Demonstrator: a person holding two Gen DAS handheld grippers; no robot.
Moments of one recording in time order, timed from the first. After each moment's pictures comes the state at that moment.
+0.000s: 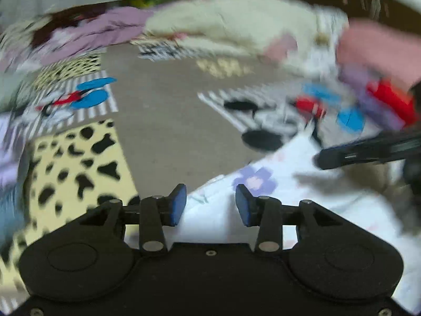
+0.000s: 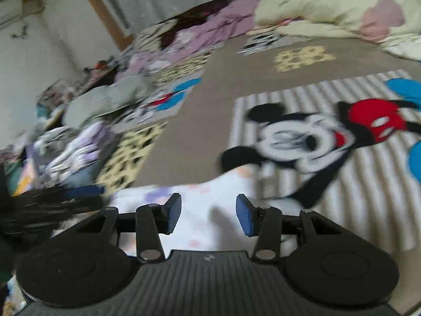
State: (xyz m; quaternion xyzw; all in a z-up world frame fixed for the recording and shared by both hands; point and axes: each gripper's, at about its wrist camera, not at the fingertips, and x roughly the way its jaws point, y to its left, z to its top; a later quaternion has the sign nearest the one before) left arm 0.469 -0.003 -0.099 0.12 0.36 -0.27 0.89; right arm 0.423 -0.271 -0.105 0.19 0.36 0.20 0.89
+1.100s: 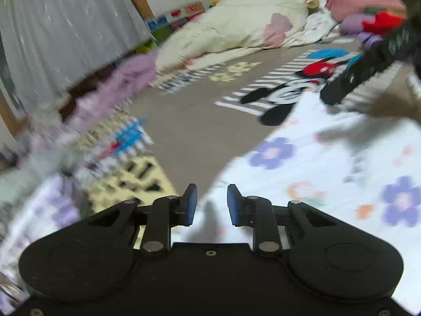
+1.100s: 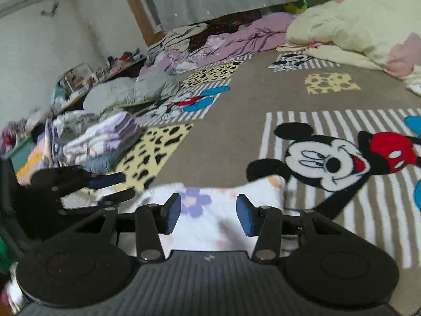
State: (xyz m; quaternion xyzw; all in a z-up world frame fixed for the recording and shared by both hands) left arm 0.404 0.001 -0.105 0.24 0.25 -0.21 0.91; right arm 0.403 -0.258 -0.088 0.12 0.33 0.22 0.91
